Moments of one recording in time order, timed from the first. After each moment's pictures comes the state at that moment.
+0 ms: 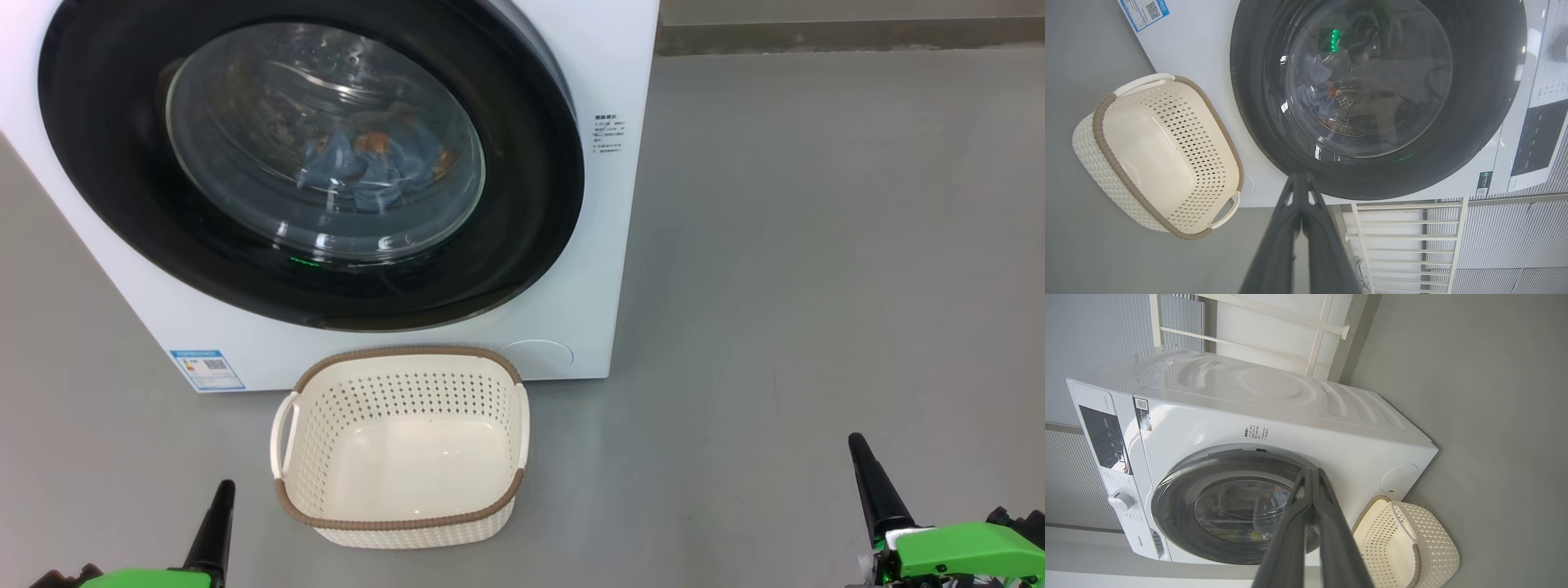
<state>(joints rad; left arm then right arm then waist) -0.05 0.05 0.07 0.29 -1.41 -0.13 0.05 -0.06 -0.06 -0.12 0.31 1.39 0.13 0.05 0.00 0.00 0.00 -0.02</state>
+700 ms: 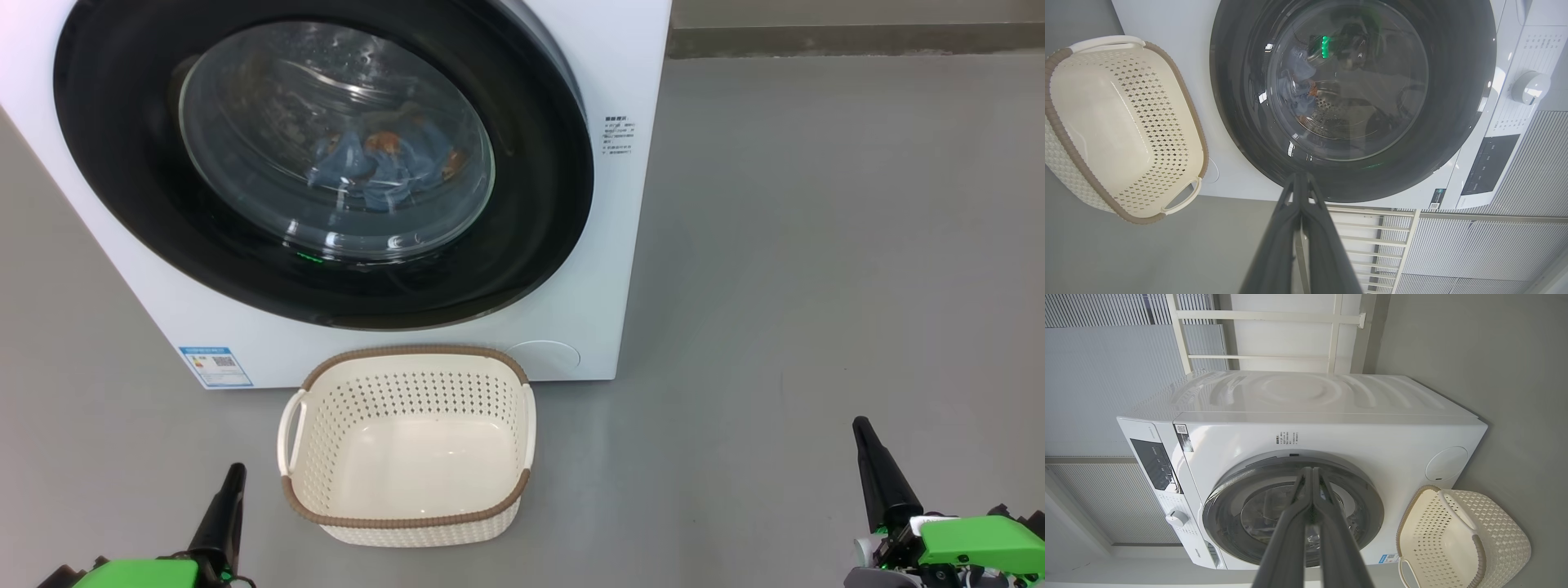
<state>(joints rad) -0.07 0.04 0.08 0.28 -1.60 -0.13 0.11 -0.07 -0.05 -0.14 0.28 1.59 0.13 0.11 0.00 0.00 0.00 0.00</state>
